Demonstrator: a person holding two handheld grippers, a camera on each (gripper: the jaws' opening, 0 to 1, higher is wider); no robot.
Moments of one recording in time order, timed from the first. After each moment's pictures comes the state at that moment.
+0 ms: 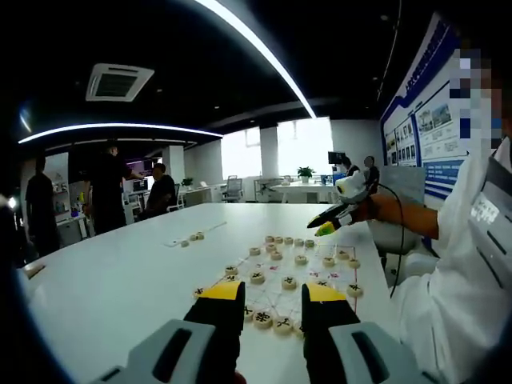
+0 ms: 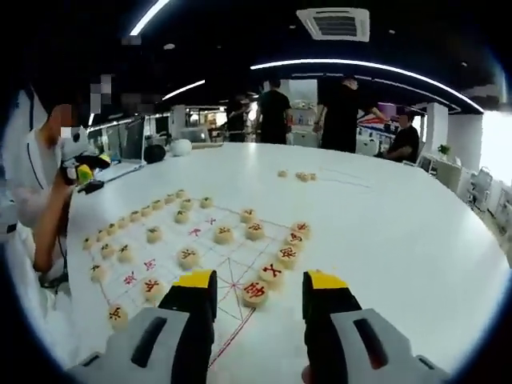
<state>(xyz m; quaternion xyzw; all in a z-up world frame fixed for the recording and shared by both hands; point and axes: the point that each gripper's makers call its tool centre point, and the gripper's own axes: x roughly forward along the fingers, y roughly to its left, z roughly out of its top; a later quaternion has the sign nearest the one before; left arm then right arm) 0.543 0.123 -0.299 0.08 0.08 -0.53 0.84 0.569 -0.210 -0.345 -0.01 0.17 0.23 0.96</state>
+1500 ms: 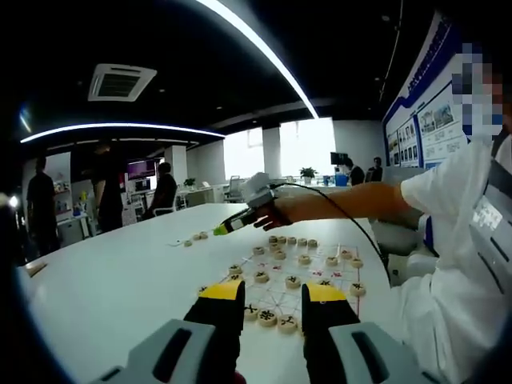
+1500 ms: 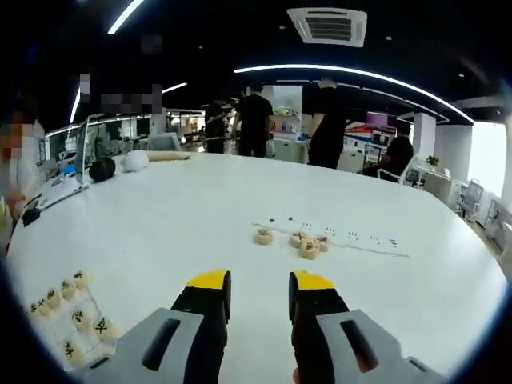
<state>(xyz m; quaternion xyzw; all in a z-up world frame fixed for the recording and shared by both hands) 0.545 0.129 -0.299 0.08 0.07 -0.52 0.84 0.833 -0.115 -0.362 -0.08 0.18 0.20 0.96</state>
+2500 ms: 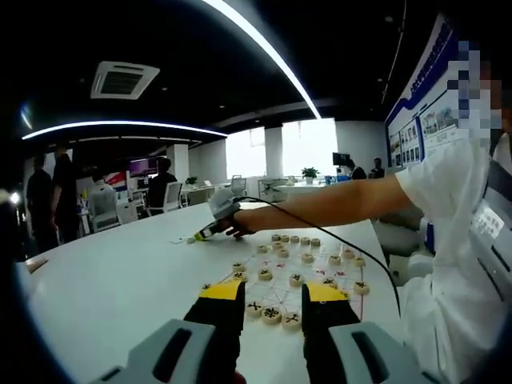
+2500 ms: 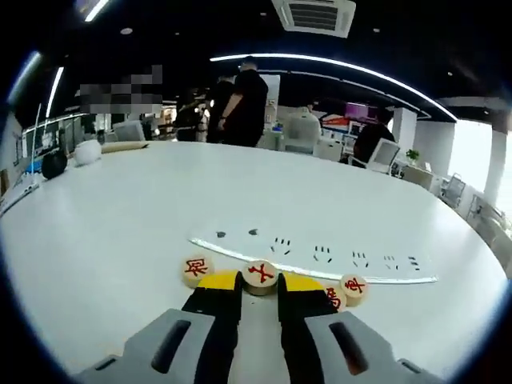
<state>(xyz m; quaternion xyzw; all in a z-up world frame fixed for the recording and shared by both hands) 0.550 0.132 -0.304 0.07 0.08 -0.52 0.85 0.951 -0.129 -0.403 -0.10 0.20 0.12 0.97</state>
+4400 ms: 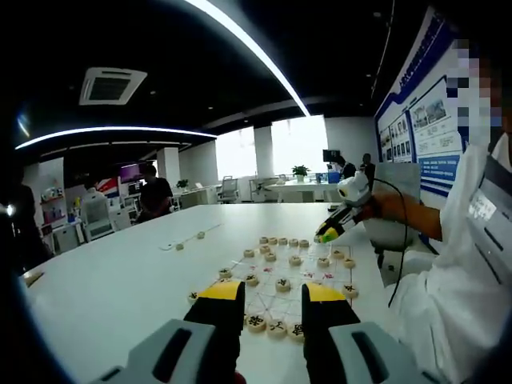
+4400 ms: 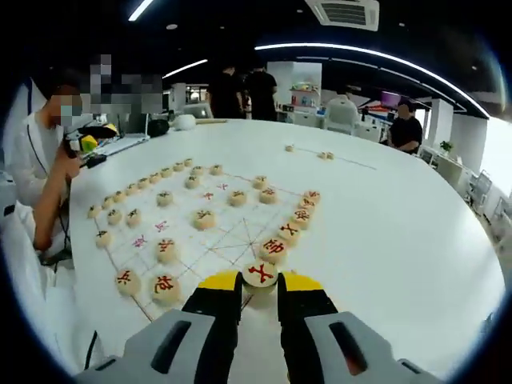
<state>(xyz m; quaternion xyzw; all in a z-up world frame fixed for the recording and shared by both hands) 0.534 0.114 -0.297 0.09 0.07 -0.54 0.83 0.531 -0.204 -0.395 -0.10 0.26 0.24 0.93</state>
